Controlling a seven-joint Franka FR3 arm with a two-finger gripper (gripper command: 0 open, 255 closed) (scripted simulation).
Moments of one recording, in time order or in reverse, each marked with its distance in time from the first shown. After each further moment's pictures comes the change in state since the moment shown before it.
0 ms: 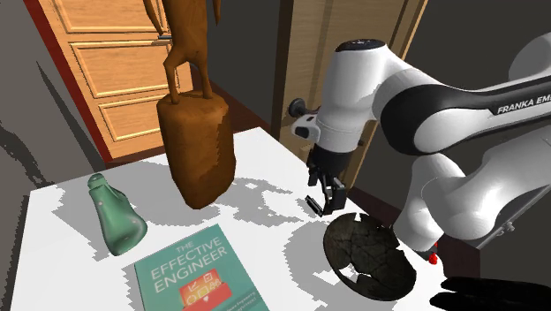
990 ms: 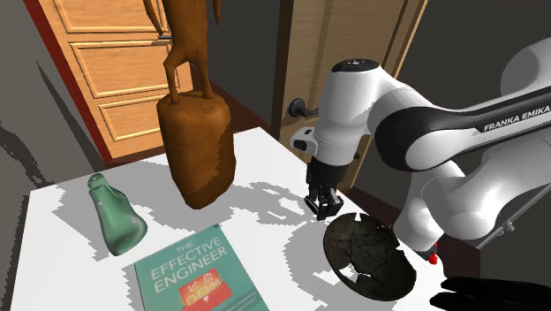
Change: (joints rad) arm 0.007 0.015 0.013 -0.064 0.012 0.081 -0.003
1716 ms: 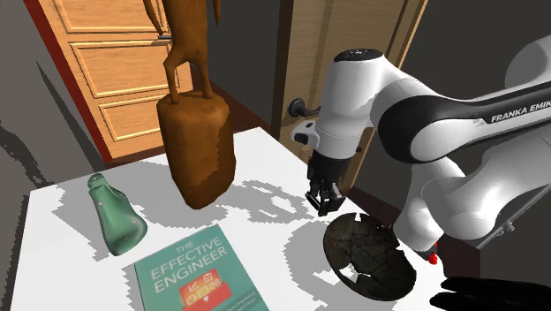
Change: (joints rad) arm -0.003 -0.011 -0.008 0.033 -0.006 -0.044 -0.001
